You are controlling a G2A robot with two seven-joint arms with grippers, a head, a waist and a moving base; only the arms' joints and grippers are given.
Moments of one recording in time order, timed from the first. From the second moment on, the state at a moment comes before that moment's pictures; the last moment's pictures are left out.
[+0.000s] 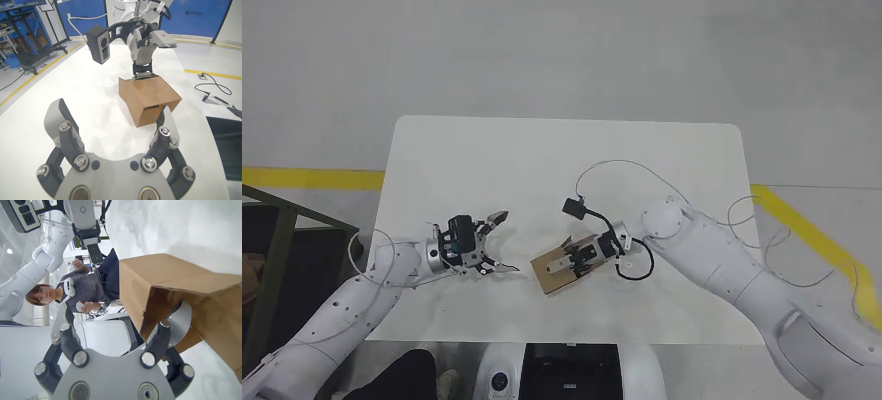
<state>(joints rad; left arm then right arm) 1.29 -0.76 -1.01 -1.37 1.57 -0.75 0.80 -0.66 -1.20 0.37 -1.12 0.48 -0.34 1.16</state>
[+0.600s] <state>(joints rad) 1.33 -0.76 -1.06 -1.42 1.55 -0.77 0.74 -0.79 -1.14 0.47 -1.18 0.43 -0.31 1.16</state>
